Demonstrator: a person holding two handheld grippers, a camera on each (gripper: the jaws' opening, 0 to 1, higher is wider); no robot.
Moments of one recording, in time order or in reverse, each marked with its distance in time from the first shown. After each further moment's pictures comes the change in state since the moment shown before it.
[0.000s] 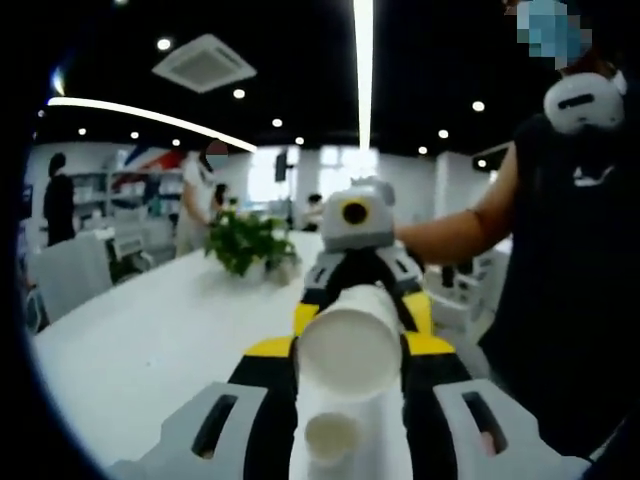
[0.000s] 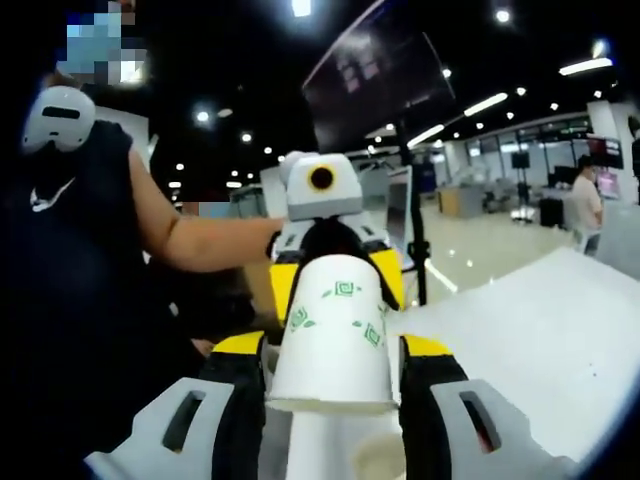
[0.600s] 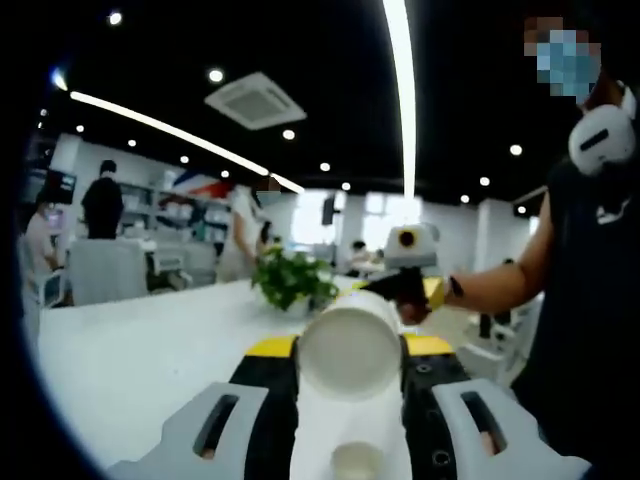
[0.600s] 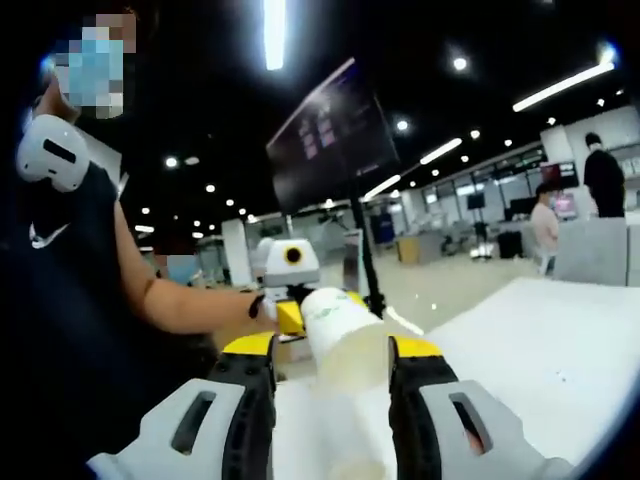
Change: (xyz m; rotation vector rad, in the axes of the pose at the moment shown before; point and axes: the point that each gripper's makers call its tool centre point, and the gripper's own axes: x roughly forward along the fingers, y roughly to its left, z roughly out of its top) left arm -0.027 0.036 0.022 -0.073 -0.239 0.177; right arm -0.047 -0.010 0.038 0.050 -0.212 -0.120
